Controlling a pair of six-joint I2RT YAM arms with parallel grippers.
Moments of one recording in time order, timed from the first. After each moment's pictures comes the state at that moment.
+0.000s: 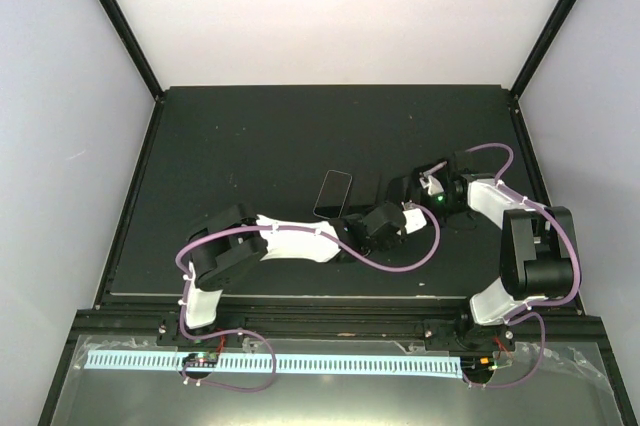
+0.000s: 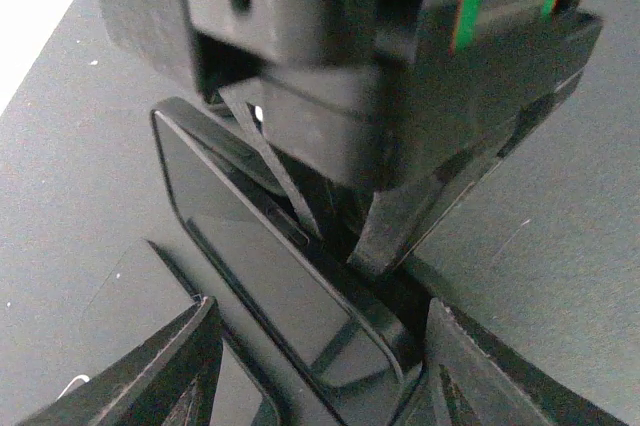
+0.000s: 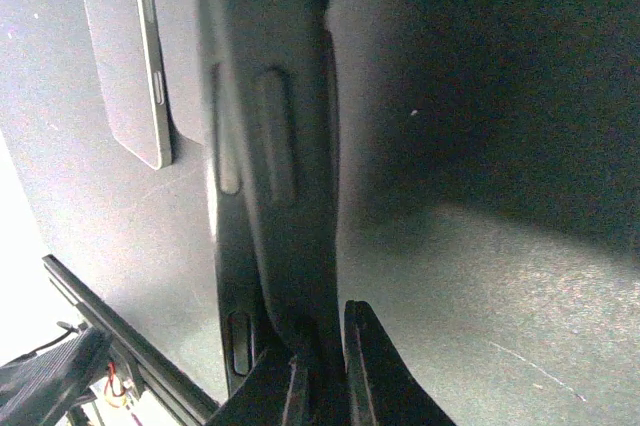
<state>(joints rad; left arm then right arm) -1.16 1.96 1.21 0.10 -0.40 0.28 0.08 1.57 0.83 -0.60 -0.70 0.31</state>
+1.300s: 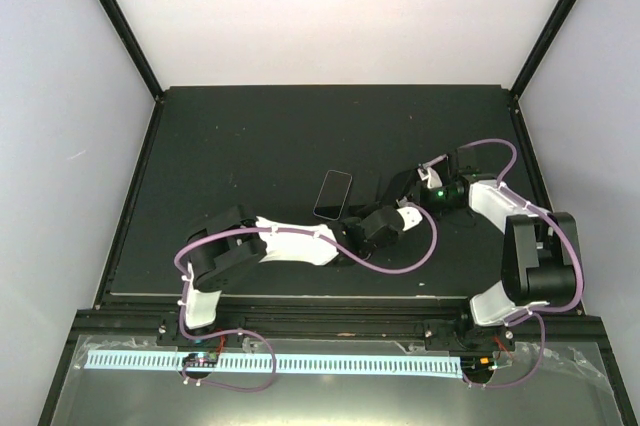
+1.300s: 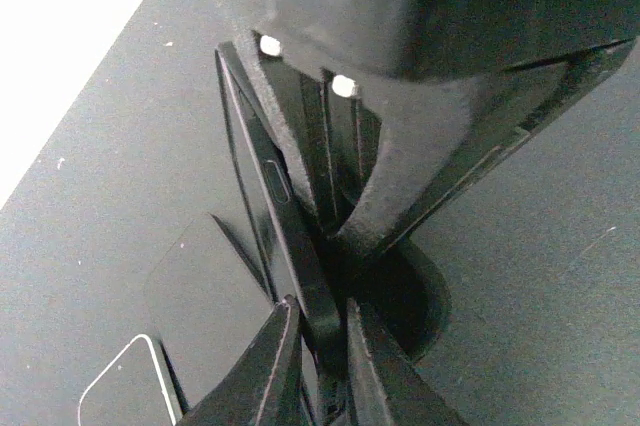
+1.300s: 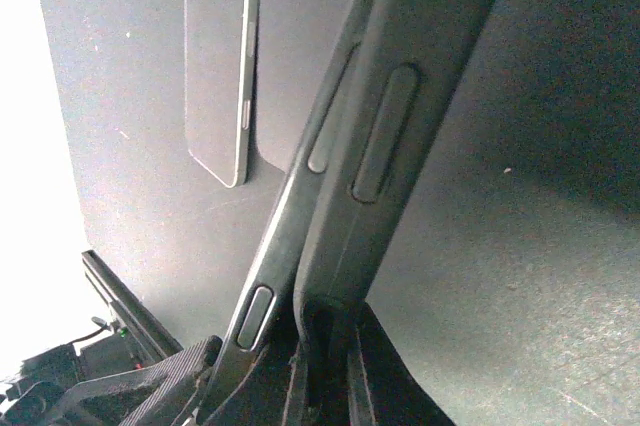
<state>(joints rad) -1.17 1.96 1.18 0.15 -0.54 0.26 0.08 1.54 0.83 -0.51 -0.76 0.32</state>
